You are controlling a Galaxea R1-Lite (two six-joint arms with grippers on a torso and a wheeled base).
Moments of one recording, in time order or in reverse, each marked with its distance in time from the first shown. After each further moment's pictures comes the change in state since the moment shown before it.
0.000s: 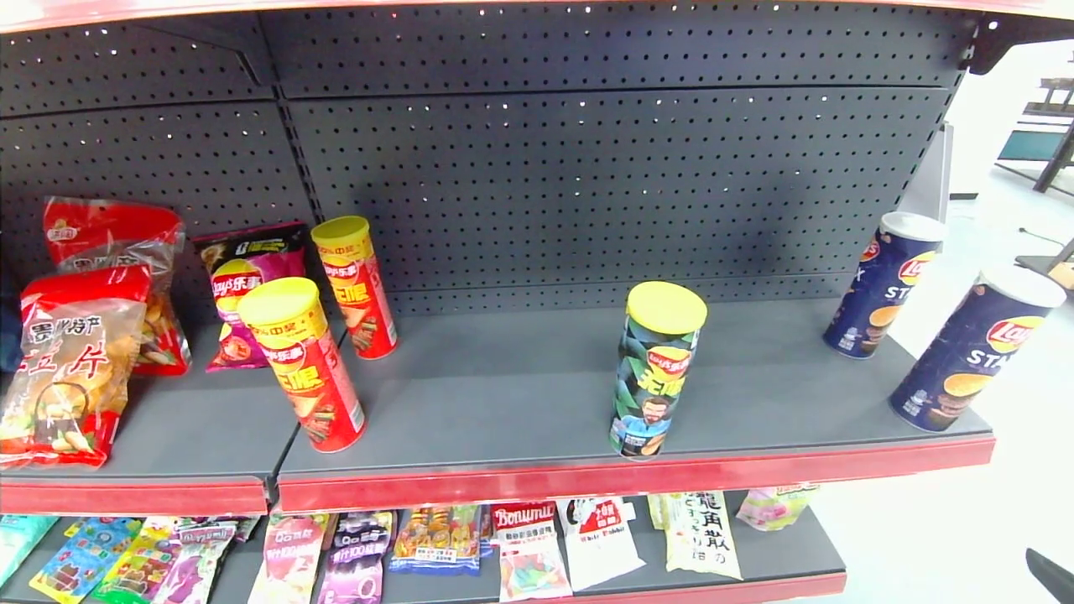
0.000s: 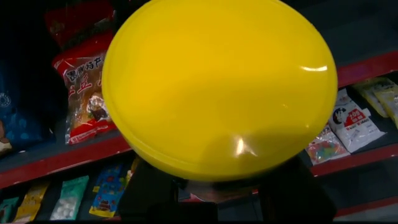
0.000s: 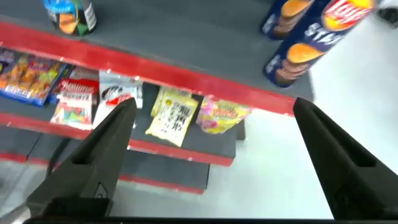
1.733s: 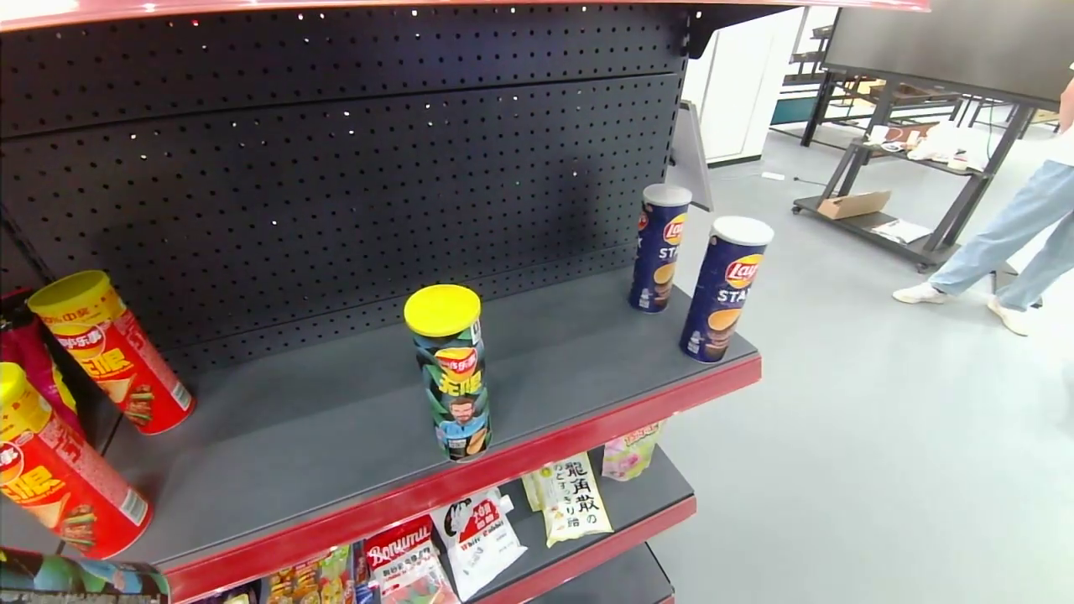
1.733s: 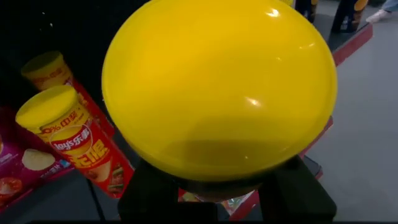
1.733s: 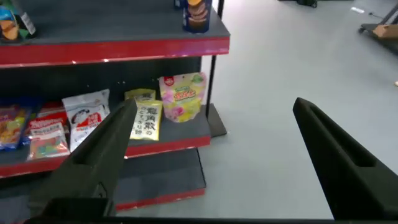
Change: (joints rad) left arm -0.075 0.170 0.000 -0.195 -0.126 -0.097; right arm 0.005 -0.410 0.236 -0.027 0.075 0.178
